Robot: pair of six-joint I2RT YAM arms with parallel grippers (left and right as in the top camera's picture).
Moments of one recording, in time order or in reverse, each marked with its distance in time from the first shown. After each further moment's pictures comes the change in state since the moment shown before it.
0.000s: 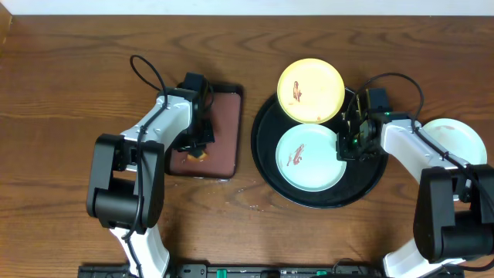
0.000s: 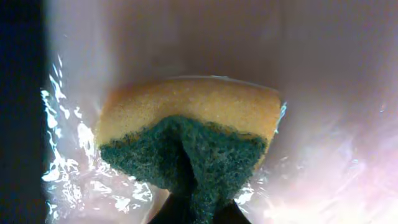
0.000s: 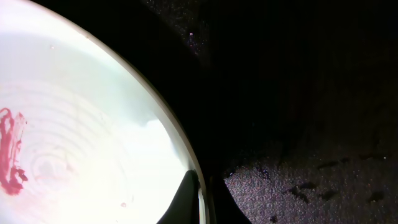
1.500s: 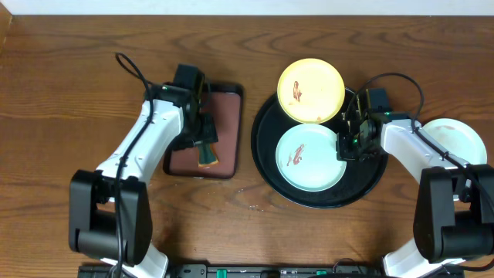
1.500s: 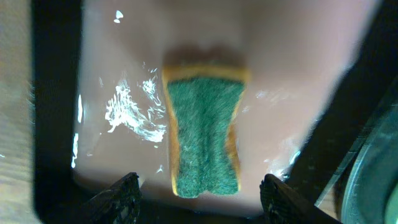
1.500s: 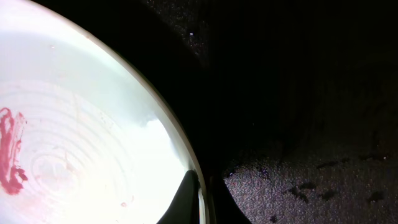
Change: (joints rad) left arm -0.011 -0.198 0.004 -0.105 0.073 -0.021; right arm 0.000 0.000 0.001 -0.001 -0.001 0.000
